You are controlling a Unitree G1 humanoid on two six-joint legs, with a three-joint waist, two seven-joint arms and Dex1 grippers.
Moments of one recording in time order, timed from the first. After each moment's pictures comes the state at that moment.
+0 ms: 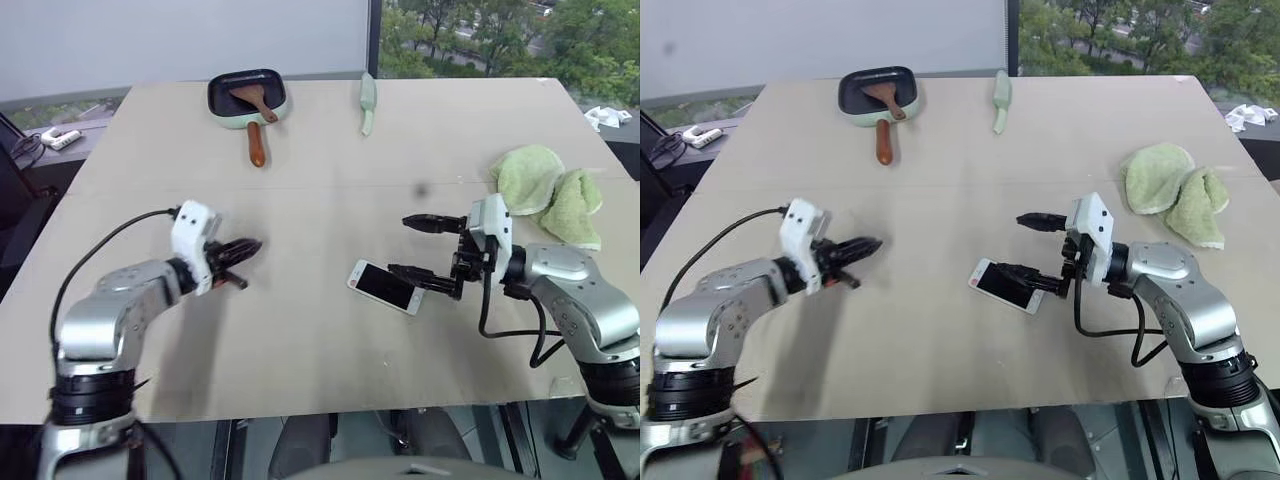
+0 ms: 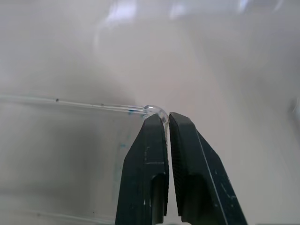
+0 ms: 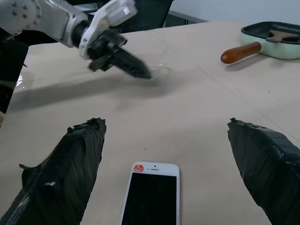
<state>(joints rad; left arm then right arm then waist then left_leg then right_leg) -0.34 0.52 0.25 -0.31 -0.50 0.99 -0.45 -0.34 -0.58 0.07 -0.33 0.53 0.44 0.96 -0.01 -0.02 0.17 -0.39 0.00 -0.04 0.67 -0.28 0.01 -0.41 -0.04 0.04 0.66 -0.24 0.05</state>
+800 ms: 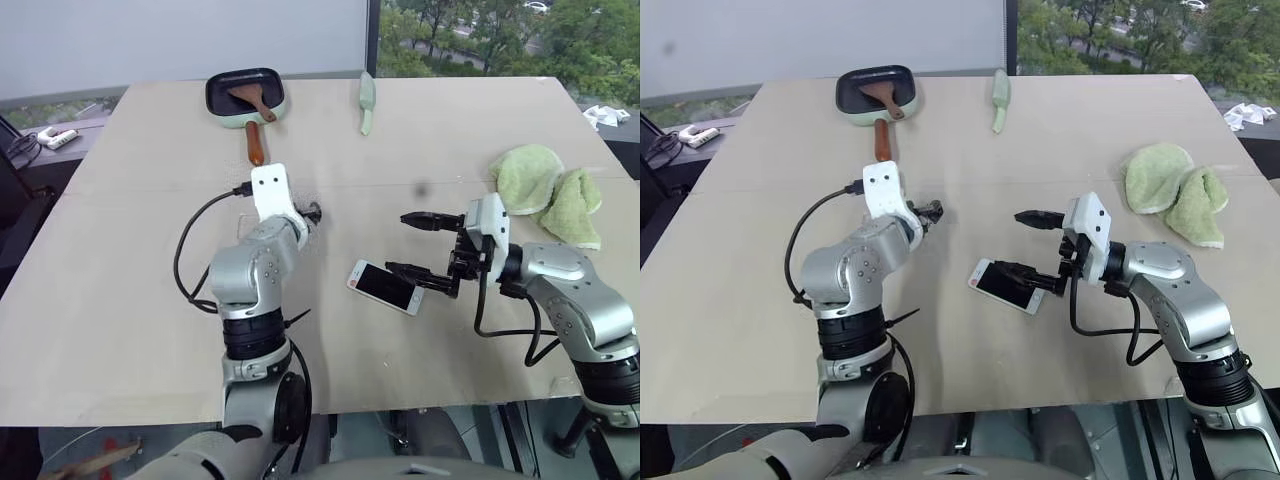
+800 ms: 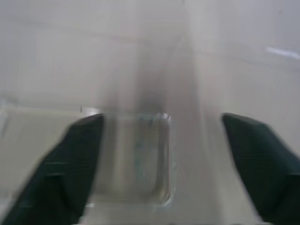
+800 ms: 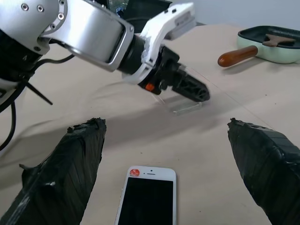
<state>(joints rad) -0.67 -0.02 0.22 -0.26 -0.19 1.23 0.23 -0.35 -0.56 0.07 -0.33 0.51 0.43 0.95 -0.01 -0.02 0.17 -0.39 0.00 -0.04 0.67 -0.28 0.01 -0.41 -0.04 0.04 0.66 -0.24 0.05</state>
